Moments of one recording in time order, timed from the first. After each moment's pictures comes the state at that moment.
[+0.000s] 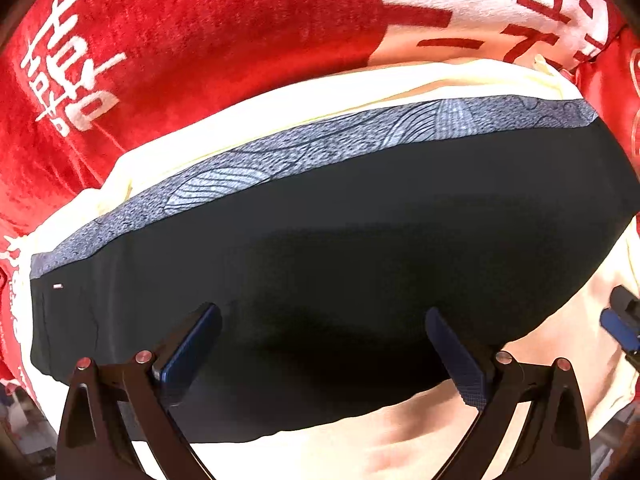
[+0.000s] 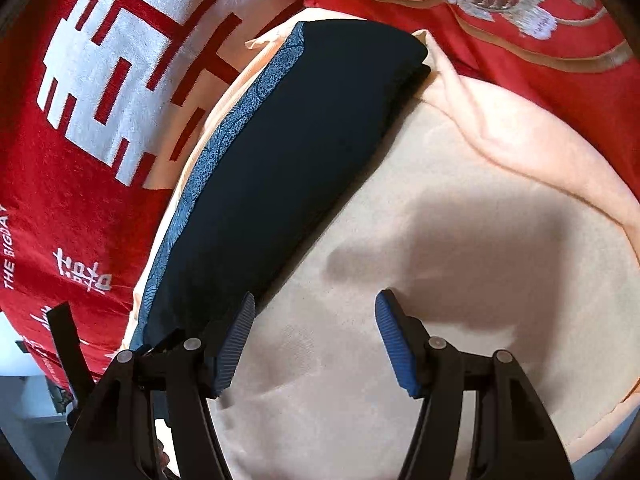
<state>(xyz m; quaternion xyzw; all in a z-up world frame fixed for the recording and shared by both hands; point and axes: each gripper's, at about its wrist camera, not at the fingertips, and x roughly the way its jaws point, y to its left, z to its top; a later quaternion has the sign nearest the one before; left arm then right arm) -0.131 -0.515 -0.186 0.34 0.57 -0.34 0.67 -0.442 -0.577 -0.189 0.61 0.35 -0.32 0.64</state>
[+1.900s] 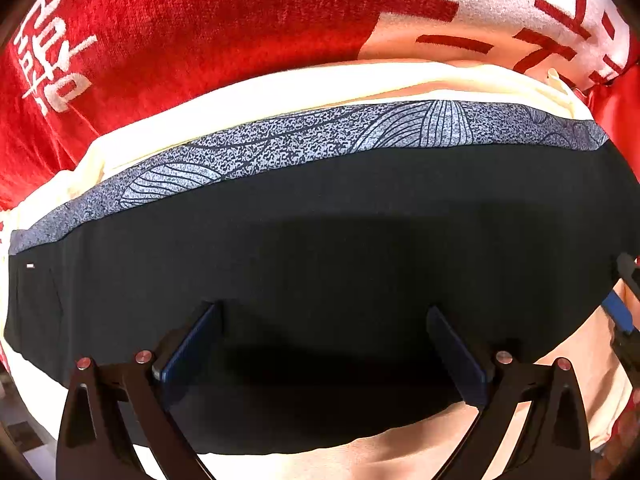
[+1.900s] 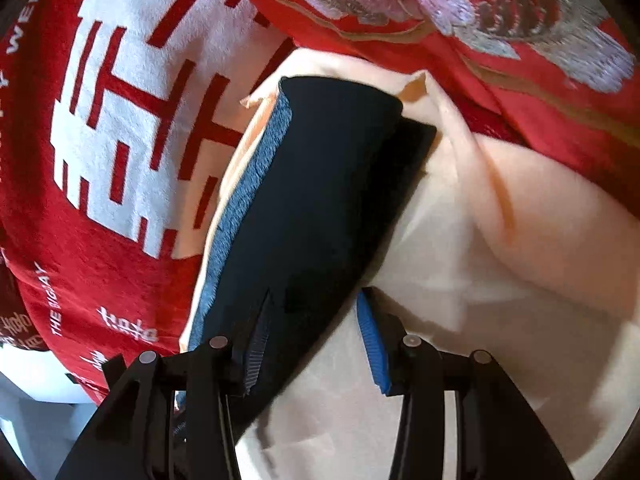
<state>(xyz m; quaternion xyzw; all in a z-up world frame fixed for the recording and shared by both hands) -0.147 -0.529 -0.206 0.30 0.59 -0.32 0.67 -0.453 -0.631 -0.217 0.66 0.23 -0.29 0.66</state>
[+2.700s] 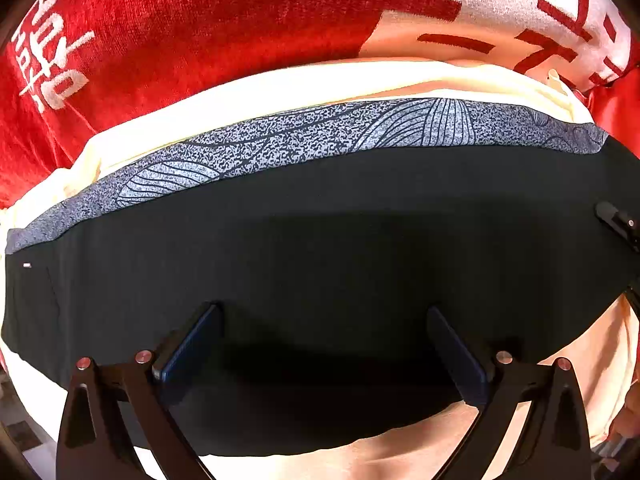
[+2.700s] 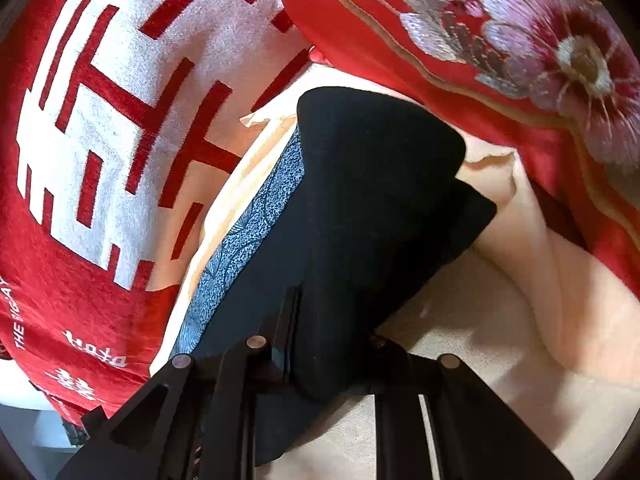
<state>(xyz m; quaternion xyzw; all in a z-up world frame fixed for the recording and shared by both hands) -0.136 -0.524 -0.213 0.30 0.60 -0.33 0.67 -0.409 -0.665 -0.204 0.62 0.28 -0.35 0.65</state>
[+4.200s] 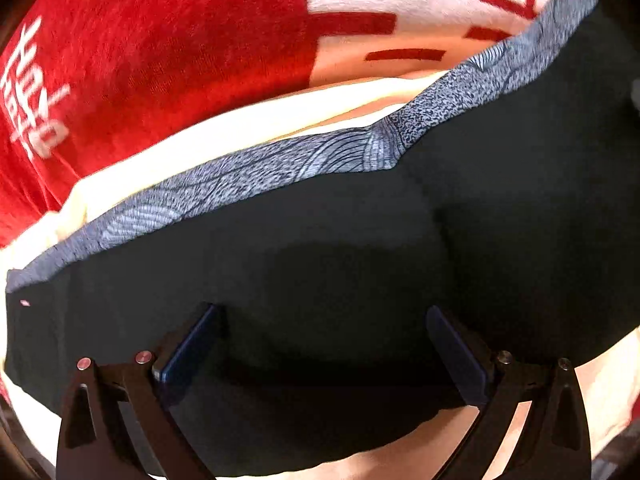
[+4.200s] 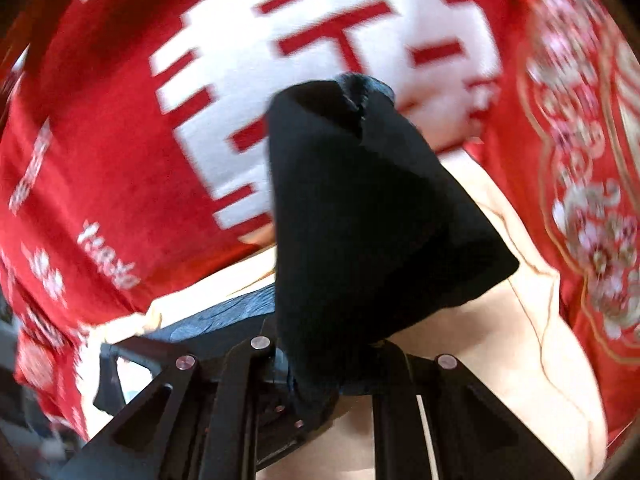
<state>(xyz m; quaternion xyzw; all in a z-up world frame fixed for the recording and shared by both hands) -0.142 -0.520 -0.206 0.30 0.55 -0.38 0.68 -0.318 -0.599 -0.080 0.38 0.36 -0.30 0.80</state>
